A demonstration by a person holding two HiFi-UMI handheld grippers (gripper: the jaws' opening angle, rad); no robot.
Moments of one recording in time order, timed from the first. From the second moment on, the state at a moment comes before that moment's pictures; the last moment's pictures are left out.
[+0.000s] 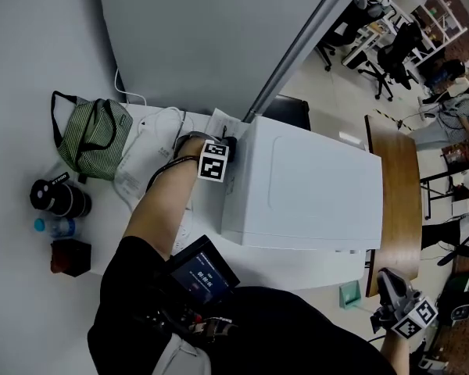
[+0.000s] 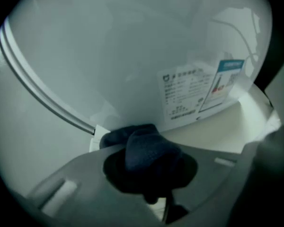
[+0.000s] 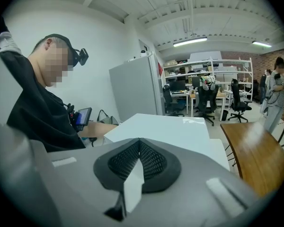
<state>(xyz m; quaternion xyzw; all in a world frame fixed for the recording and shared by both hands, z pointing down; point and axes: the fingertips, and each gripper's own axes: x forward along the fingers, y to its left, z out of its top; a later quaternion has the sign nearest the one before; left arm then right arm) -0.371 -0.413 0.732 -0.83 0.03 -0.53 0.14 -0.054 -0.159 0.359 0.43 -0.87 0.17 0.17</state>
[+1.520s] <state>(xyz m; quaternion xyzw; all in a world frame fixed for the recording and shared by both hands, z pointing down) -0.398 -0.369 0.672 -0.86 0.11 -0.50 0.09 -0.052 -0.158 0.350 0.40 -0.90 0.16 0.07</state>
